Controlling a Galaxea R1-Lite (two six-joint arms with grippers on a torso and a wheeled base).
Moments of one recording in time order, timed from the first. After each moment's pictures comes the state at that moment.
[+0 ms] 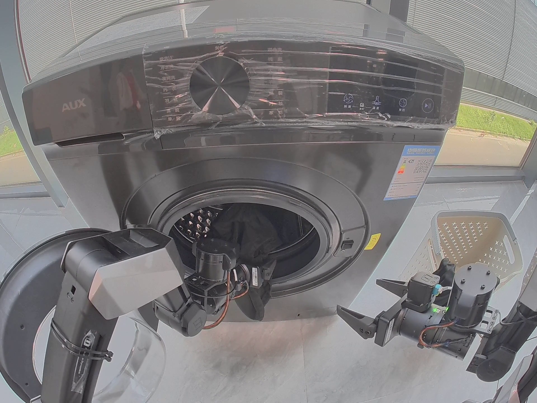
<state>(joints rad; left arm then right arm) -0.51 2.53 -1.05 -1.18 0.08 -0.15 0.67 1.85 -0.14 -1.44 -0.04 0.13</state>
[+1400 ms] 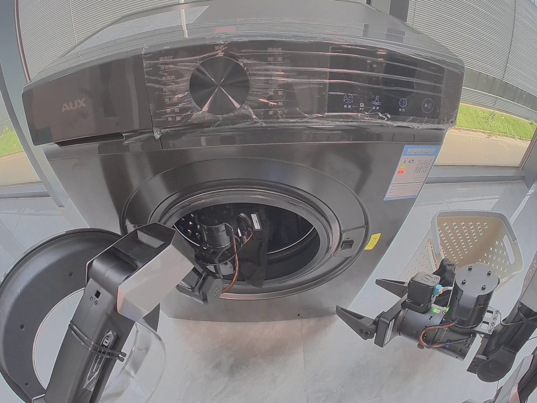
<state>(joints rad) -0.46 2.69 -1.54 -1.27 0.26 -0.16 0.68 1.84 -0.14 -1.44 -0.04 0.13</state>
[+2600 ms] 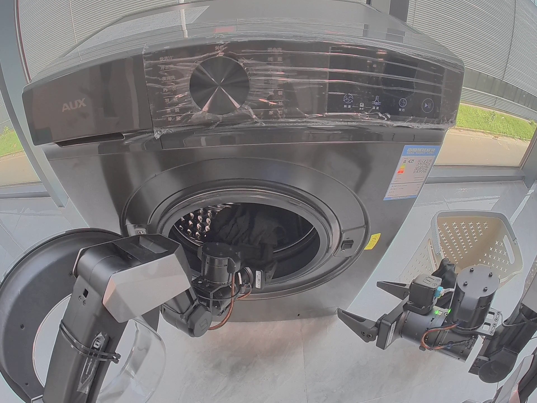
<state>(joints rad) -0.50 2.59 -1.12 -1.18 0.08 -0.11 0.68 1.84 -0.13 -1.44 -0.04 0.13</state>
